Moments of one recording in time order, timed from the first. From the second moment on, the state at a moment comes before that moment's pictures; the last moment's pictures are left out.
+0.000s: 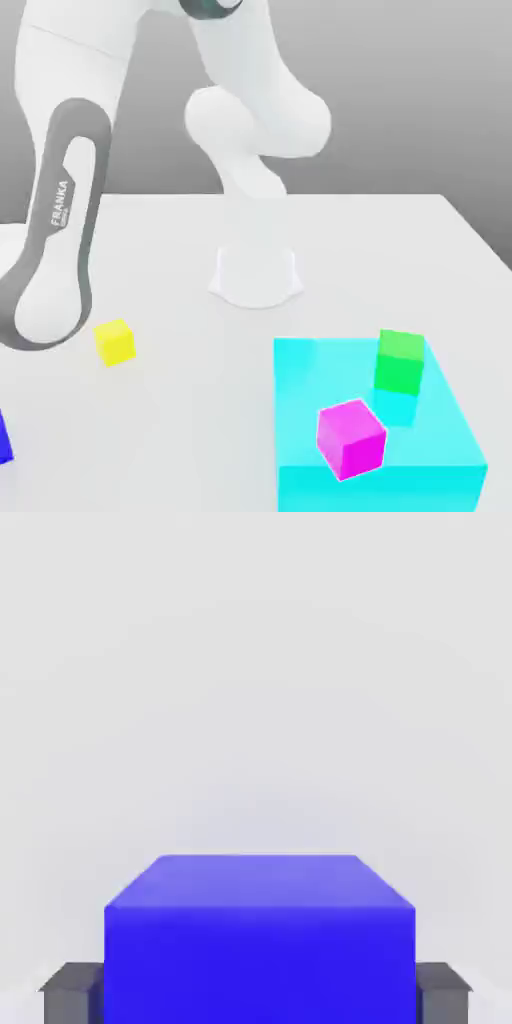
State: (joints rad) arm -0.38 0.54 -0.29 -2.23 0.37 2.72 0.84
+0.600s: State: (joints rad) arm -0.03 0.07 -0.10 -2.43 0.15 2.48 0.61
